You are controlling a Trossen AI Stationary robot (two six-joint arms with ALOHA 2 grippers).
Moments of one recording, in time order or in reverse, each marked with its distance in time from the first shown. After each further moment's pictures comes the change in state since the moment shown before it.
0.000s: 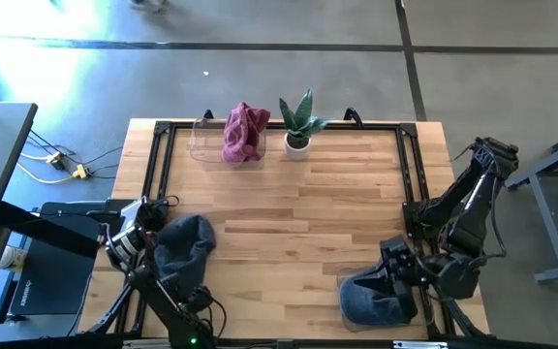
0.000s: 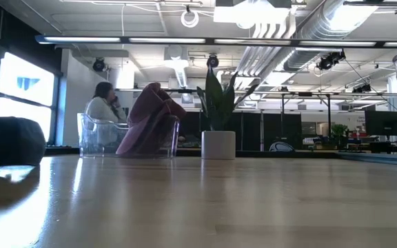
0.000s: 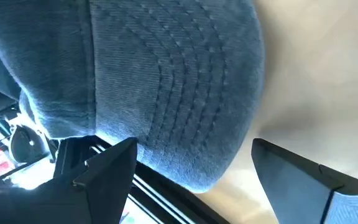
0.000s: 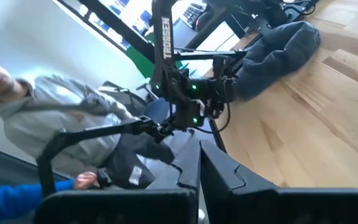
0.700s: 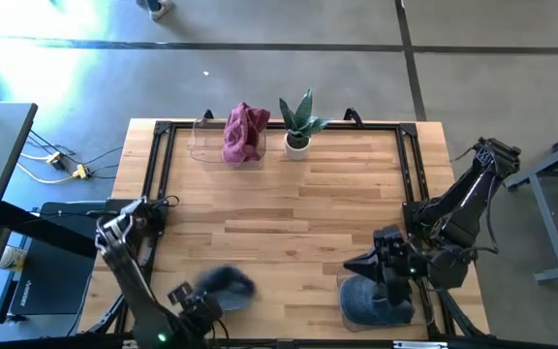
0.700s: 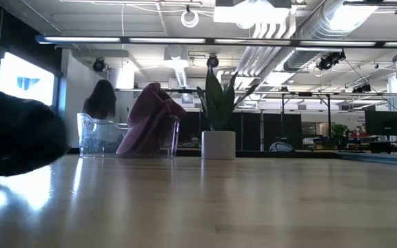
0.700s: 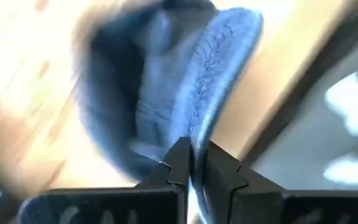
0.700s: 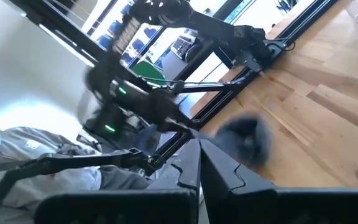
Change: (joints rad) left arm -0.001 -0.125 0.441 -0.047 -0.468 -0.221; right arm -0.088 0.002 0.000 0.069 0.044 -0.064
